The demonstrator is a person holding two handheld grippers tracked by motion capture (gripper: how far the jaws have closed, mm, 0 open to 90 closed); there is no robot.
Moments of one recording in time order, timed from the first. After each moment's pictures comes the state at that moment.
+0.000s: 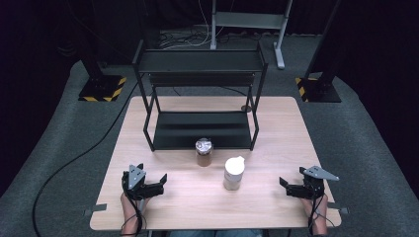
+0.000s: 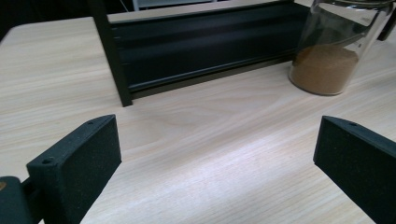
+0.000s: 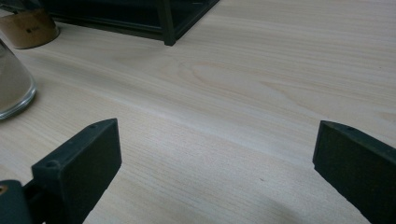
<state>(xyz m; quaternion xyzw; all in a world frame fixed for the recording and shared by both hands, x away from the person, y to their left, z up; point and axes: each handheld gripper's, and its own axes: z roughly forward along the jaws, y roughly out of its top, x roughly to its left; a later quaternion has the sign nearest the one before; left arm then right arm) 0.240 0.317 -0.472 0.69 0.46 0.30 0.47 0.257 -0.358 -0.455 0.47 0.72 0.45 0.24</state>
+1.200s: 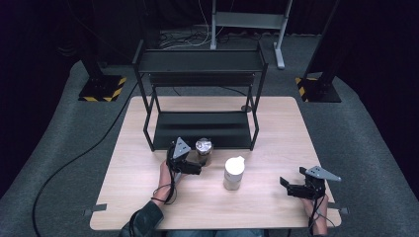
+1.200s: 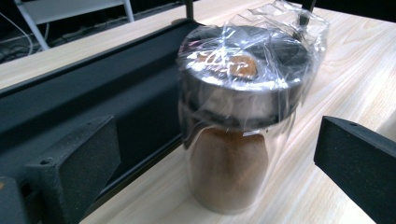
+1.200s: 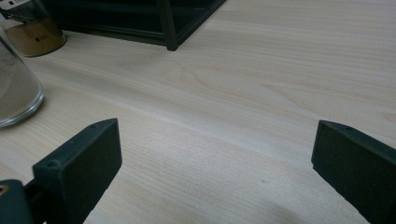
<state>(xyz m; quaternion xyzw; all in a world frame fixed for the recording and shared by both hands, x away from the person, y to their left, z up) 0.355 0.238 -0.443 0.78 0.32 0.22 0.50 0.256 -0.364 -0.457 0.47 0.71 0.46 0.24</state>
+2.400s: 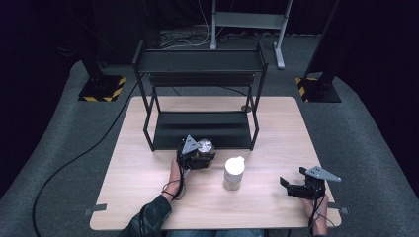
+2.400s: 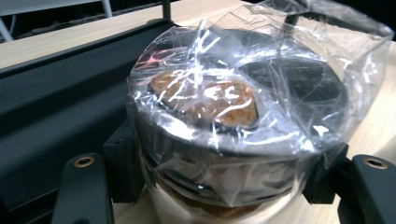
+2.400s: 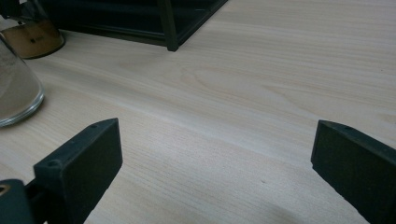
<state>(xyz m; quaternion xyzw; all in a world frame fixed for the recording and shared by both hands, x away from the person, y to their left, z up) 0.377 0.225 -0.455 0.77 0.32 0.18 0.52 0.255 -0.363 -0.458 0.47 0.72 0.46 0.24</state>
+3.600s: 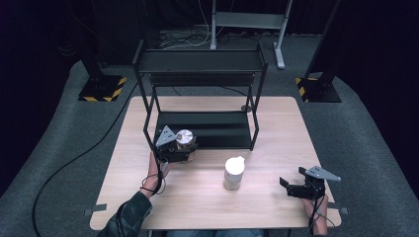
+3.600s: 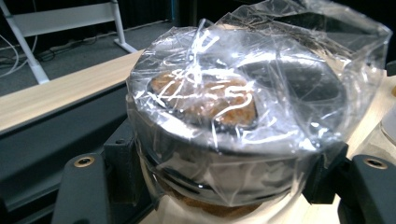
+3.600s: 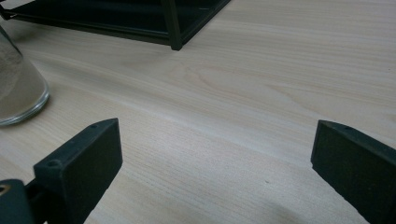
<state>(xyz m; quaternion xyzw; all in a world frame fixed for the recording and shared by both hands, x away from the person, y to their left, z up) 0.364 0.288 -0.407 0.76 0.31 0.20 0.54 0.257 -0.365 -0.458 0.46 0.72 0.47 0.23</state>
